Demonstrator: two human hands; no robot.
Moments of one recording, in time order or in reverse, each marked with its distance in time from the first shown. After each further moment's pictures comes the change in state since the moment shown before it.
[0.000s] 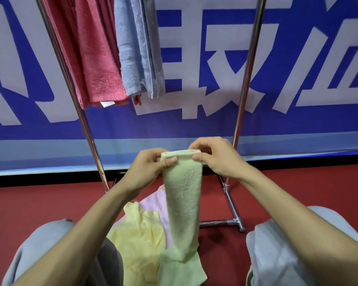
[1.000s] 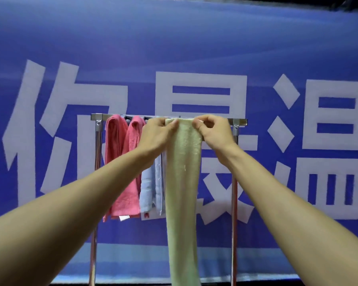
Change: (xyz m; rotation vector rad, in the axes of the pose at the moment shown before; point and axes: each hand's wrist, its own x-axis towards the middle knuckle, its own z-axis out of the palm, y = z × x) left_hand 0.040 0.324 -0.048 0.166 0.461 0.621; right_hand 0.087 -0.240 -0.192 0.358 0.555 -0.342
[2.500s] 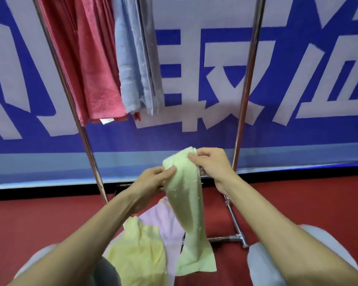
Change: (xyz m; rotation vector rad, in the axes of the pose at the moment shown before) left_hand -0.232 -0.266 0.046 -0.403 -0.504 -0.961; right_hand -0.216 0.243 0.038 0.135 -0.174 0.776
